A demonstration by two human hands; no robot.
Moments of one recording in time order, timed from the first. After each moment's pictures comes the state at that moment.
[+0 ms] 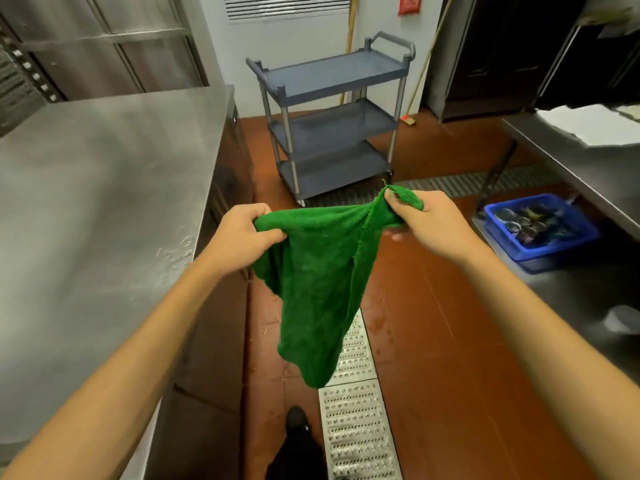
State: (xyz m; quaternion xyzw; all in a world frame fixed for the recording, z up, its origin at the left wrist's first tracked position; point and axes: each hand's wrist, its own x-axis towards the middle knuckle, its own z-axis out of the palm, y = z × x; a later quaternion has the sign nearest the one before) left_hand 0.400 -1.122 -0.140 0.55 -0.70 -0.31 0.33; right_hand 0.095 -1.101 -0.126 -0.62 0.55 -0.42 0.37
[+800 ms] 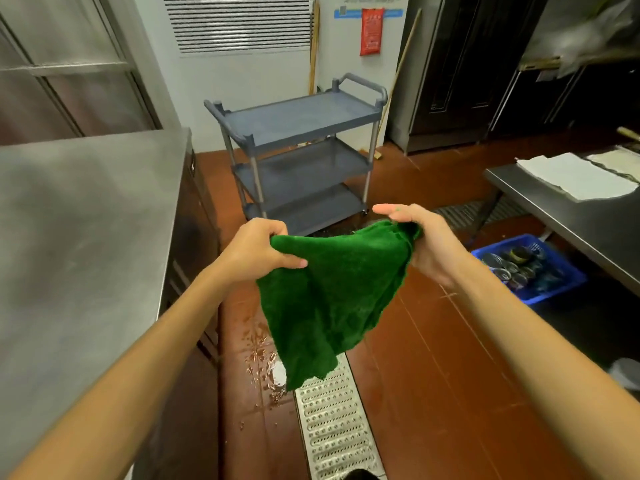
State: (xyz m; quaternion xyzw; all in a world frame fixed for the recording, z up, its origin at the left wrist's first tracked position) left_hand 0.393 -1.436 -0.115 0.49 -0.78 -0.33 0.23; right_hand 0.117 -1.374 -0.105 -0.39 0.50 -0.51 0.58
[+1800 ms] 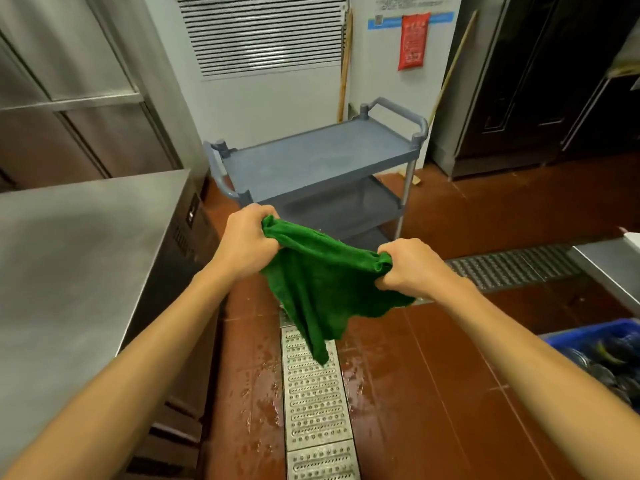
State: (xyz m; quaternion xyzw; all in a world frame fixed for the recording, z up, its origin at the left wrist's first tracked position) left_hand 0.262 -1.826 -0.092 0.58 -0.75 -0.16 0.29; right_hand -0.014 -1.796 -0.128 -0.75 0.64 -0.06 0.17
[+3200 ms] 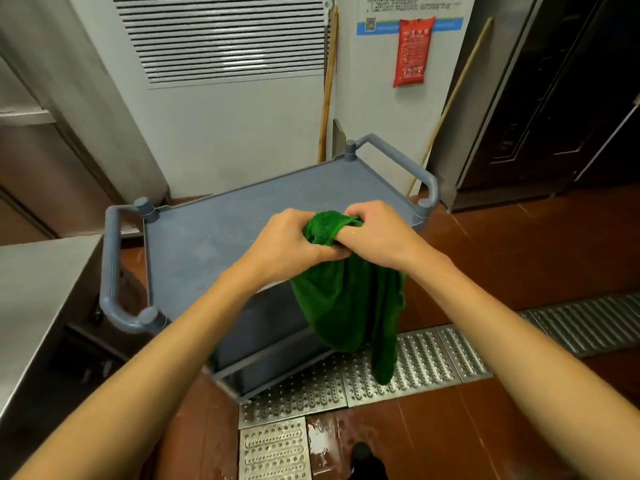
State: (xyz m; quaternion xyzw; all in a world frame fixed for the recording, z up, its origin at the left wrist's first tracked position) left_hand 0.086 -2.302 -0.086 0.50 -0.76 -0.32 0.27; right_hand -0.091 -2.303 -0.086 -0.71 0.58 -0.28 0.28
